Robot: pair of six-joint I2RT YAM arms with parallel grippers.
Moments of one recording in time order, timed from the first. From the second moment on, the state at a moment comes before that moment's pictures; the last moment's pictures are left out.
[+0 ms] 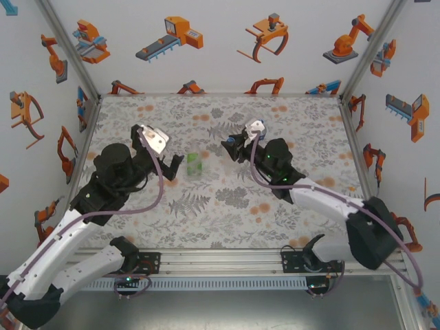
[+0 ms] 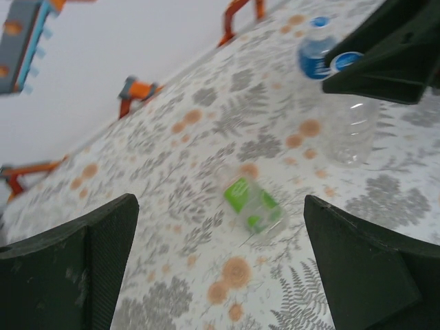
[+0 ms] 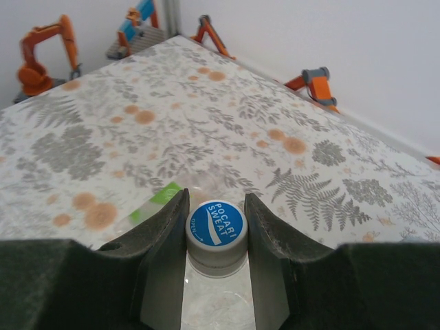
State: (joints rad) left arm -0.67 0.80 0.94 -0.31 -0.11 0.25; right arm 0.66 1.38 0.72 0.69 -0.14 -0.01
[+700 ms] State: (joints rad) left arm -0.48 0.90 0.87 -0.32 -0.12 0.09; right arm 0.49 1.90 0.93 1.04 -0.14 0.00
